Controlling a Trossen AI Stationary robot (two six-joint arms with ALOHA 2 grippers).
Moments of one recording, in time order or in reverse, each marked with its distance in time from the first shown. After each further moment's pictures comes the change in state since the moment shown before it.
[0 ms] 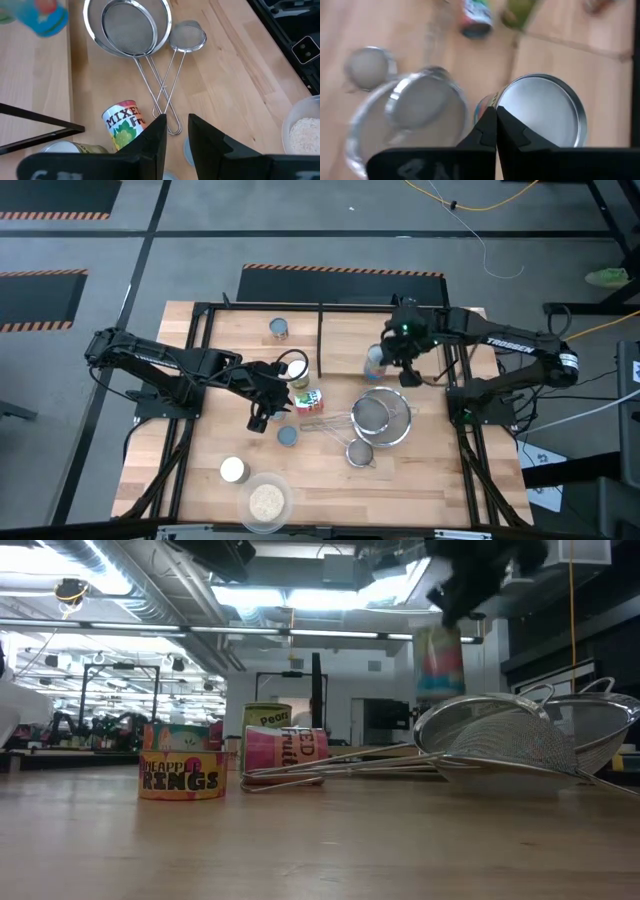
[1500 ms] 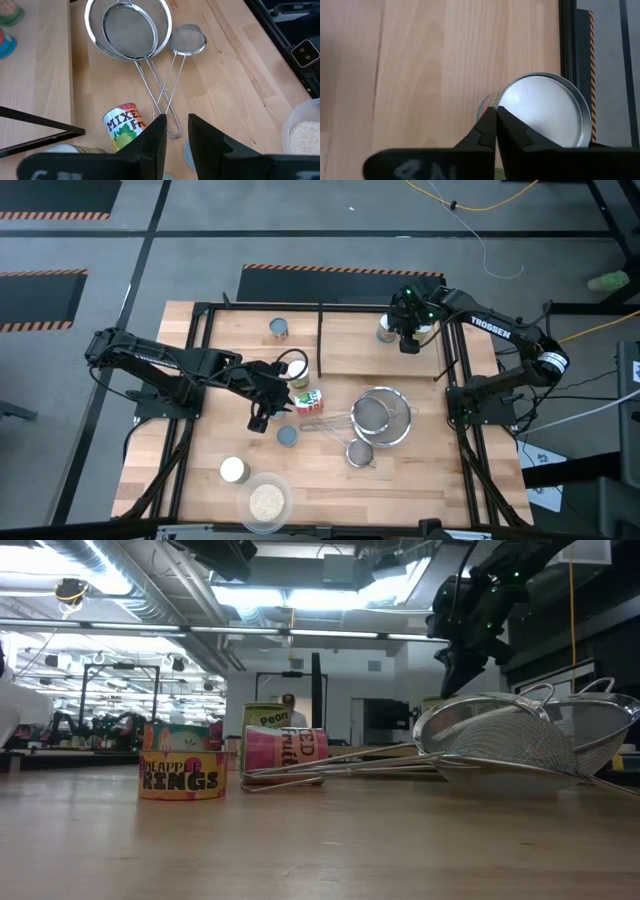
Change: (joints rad) left arm 0.000 0.000 0.000 0.012 0.000 -0.001; right arm -0.466 0.113 -0.159 0.200 0.001 -0.341
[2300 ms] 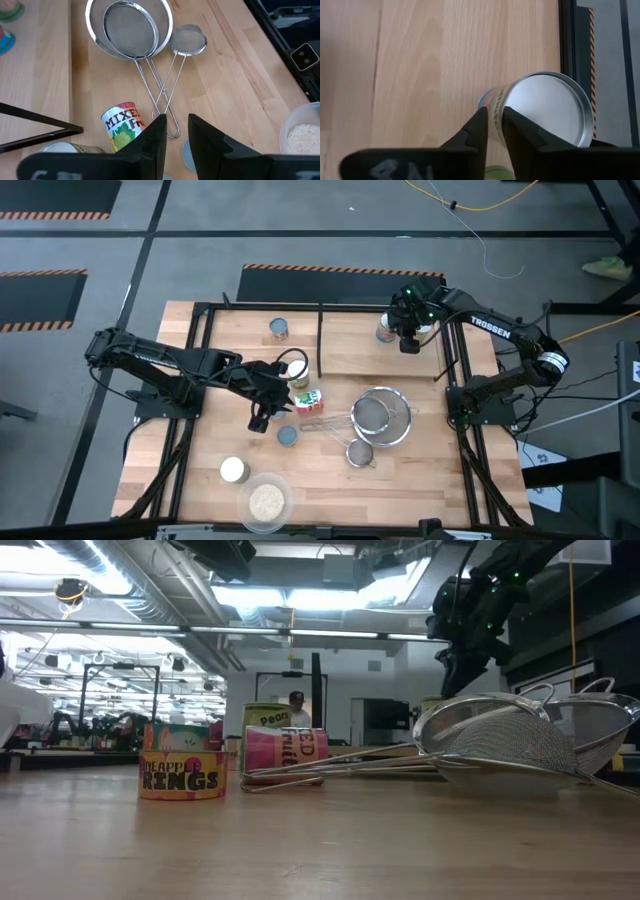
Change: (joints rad) left arm 0.000 0.000 0.000 0.000 0.000 -0.026; right arm 0.000 0.001 0.000 -0.004 0.004 0.001
